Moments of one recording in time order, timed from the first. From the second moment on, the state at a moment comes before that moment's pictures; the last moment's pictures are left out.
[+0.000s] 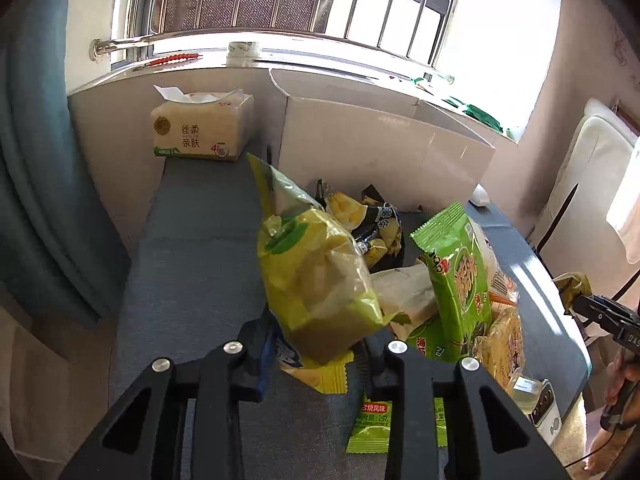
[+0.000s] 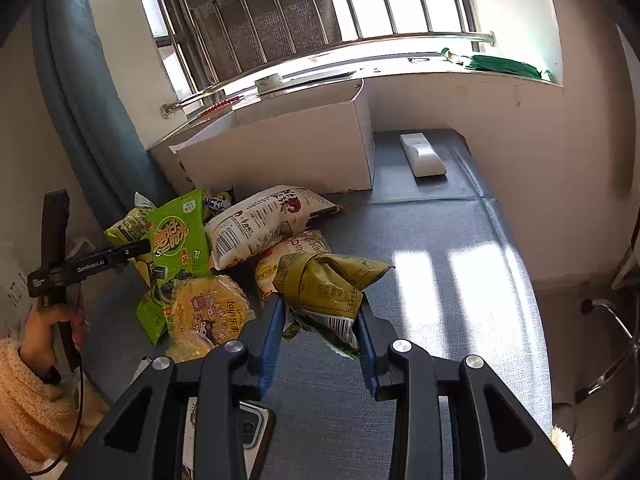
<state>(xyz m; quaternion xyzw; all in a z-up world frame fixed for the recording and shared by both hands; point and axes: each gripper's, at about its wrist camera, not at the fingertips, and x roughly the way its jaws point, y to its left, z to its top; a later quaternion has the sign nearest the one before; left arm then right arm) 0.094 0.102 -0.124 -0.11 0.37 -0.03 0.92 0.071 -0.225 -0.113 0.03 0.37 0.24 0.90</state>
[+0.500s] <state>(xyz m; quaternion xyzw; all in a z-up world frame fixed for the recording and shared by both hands) 0.106 0.110 -0.018 -0.13 0.25 -0.09 0.96 0.124 -0.167 -0.049 0.01 0.32 0.30 0.90</state>
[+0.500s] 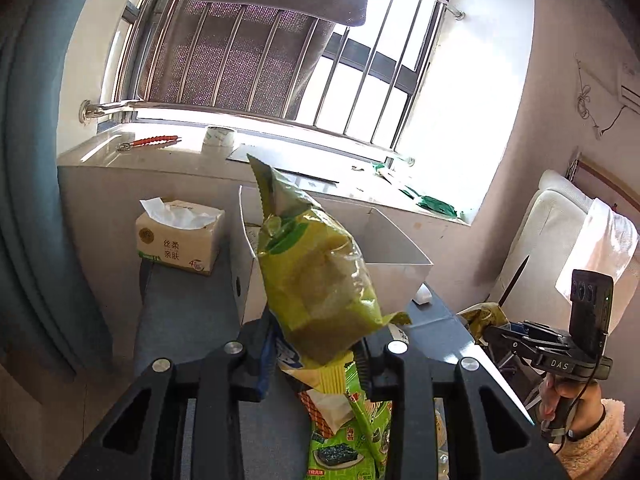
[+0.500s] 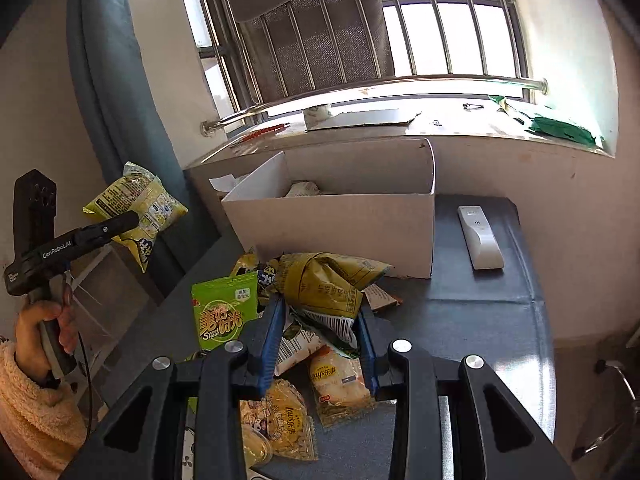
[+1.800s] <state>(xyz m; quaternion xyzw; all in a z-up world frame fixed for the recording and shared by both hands) 0.170 0.081 0.034 -0.09 0.26 -0.07 0.96 0.206 -0.161 0.026 0.08 0.29 0.32 0.90</state>
